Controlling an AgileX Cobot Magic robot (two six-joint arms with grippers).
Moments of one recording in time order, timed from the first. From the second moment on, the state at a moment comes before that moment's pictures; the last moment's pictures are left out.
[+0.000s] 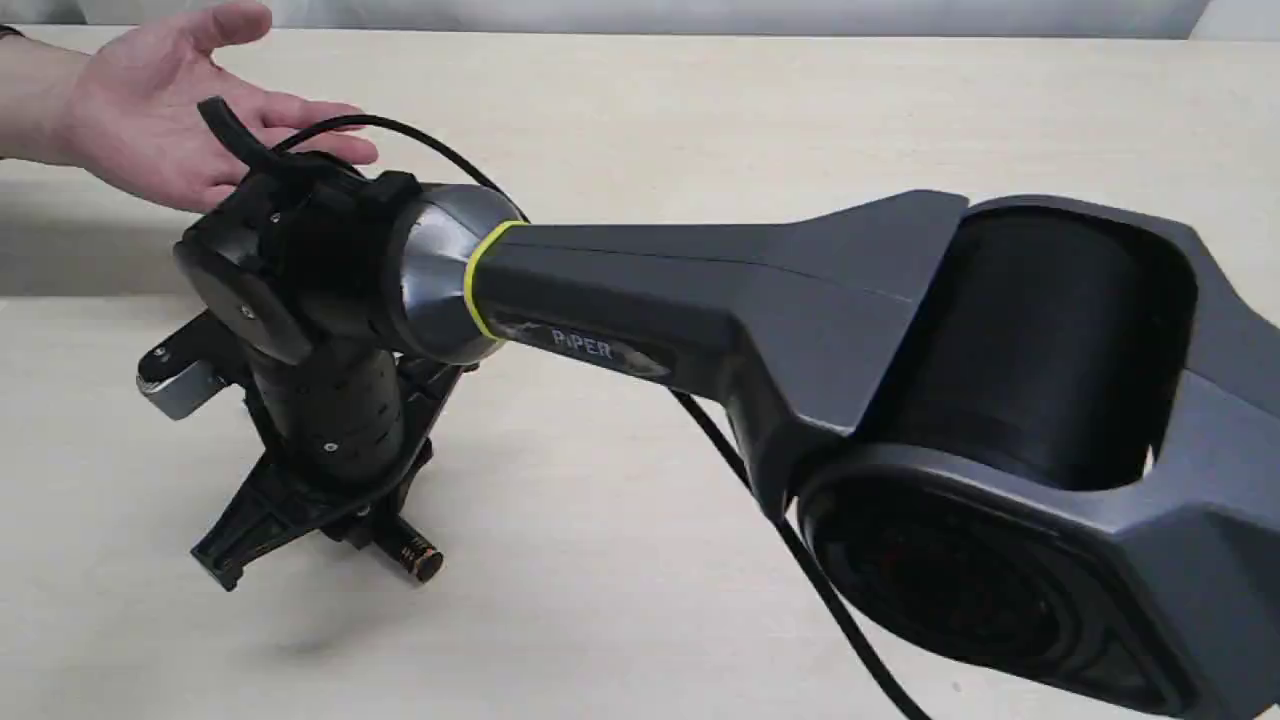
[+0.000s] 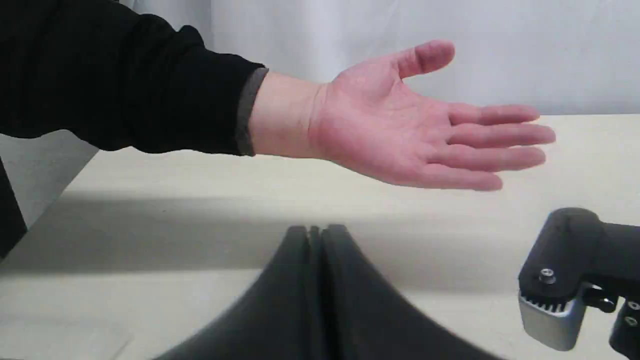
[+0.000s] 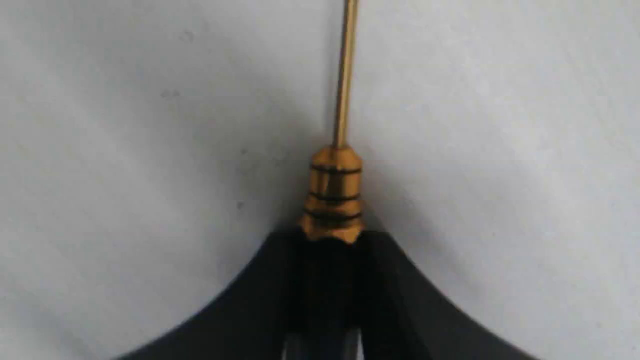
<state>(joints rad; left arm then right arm) 0.02 0.00 0.00 0.07 0.26 -0.07 1.00 2.43 -1.97 -0.02 1.11 0.16</state>
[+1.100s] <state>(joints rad) 0.02 0.00 0.00 0.07 0.26 -0.07 1.00 2.15 -1.96 -0.06 0.77 0.07</state>
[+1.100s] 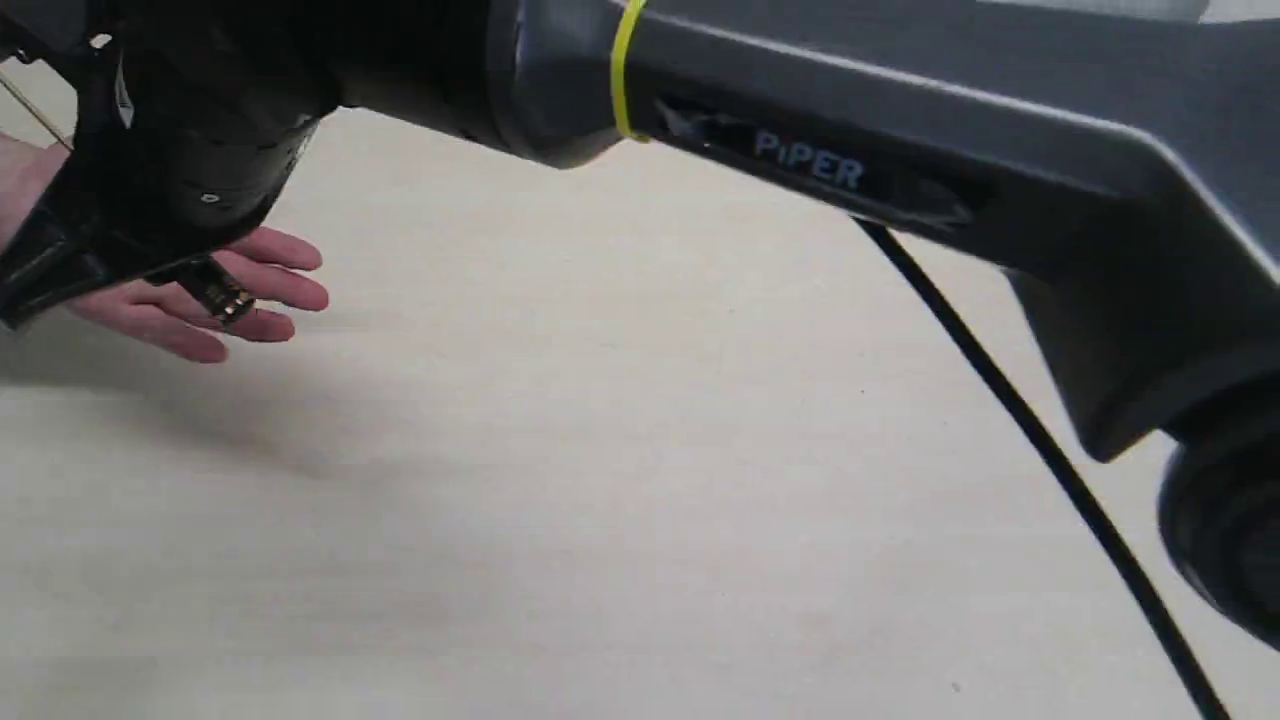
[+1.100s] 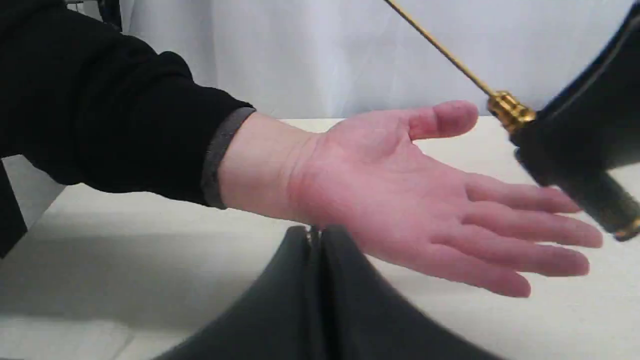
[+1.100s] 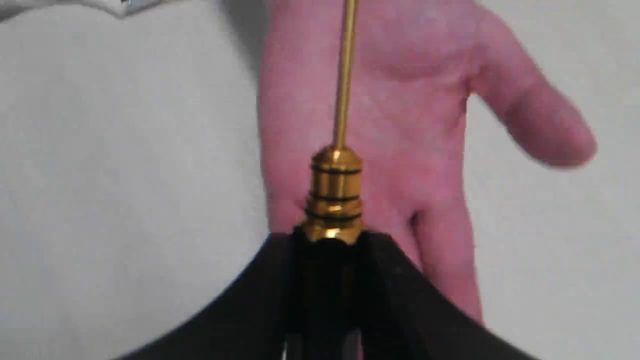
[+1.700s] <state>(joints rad) 0.02 0.00 0.00 0.07 0.26 -0.07 0.93 2.27 -1.96 -0.06 0.60 0.07</state>
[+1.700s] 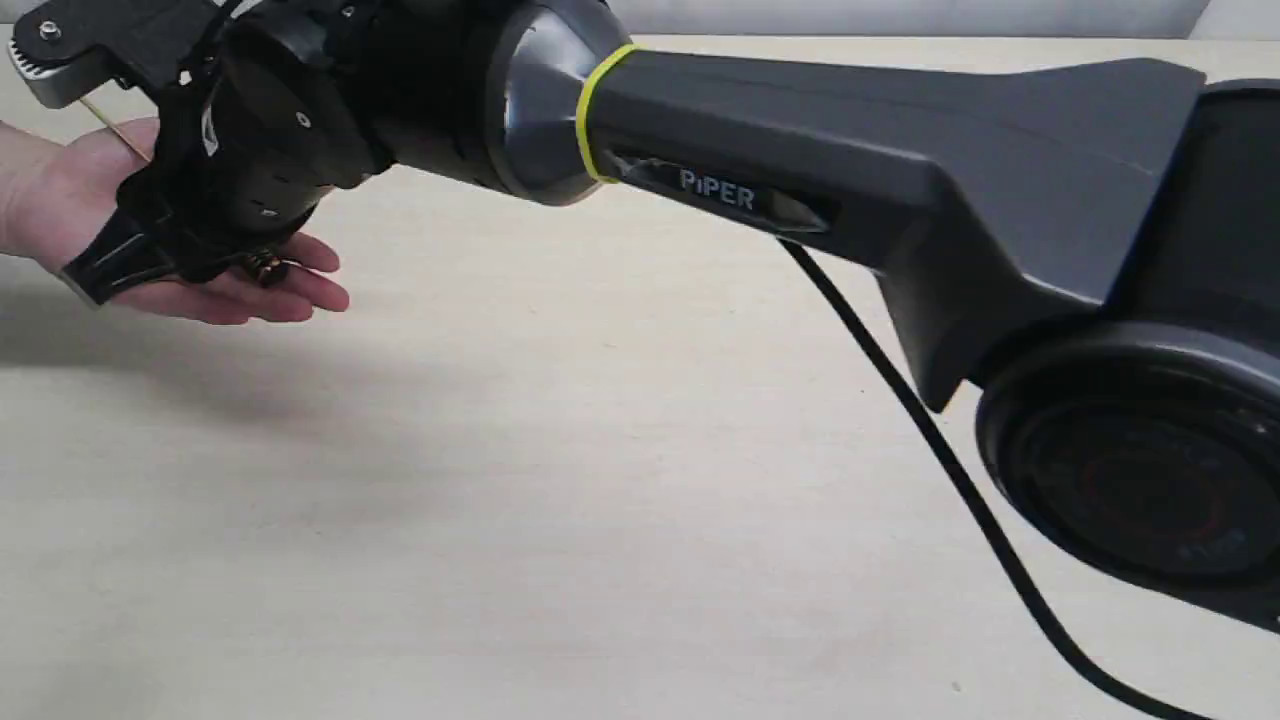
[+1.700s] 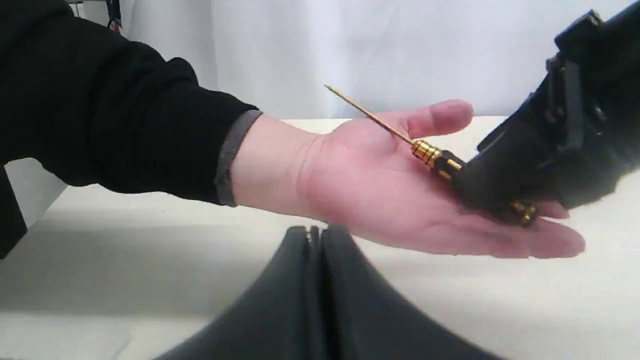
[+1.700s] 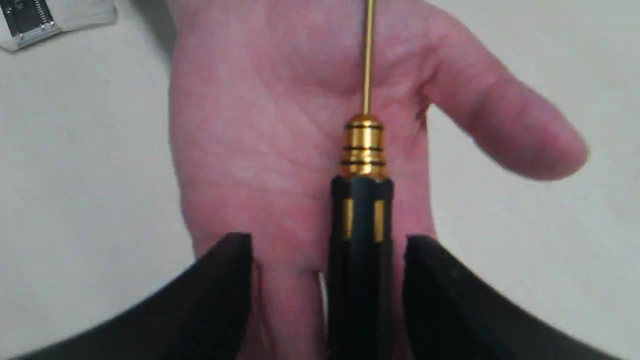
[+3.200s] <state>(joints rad) 0.02 0.00 0.00 0.07 0.26 -0.07 0.93 1.36 -1.12 -0.09 0.43 0.11</state>
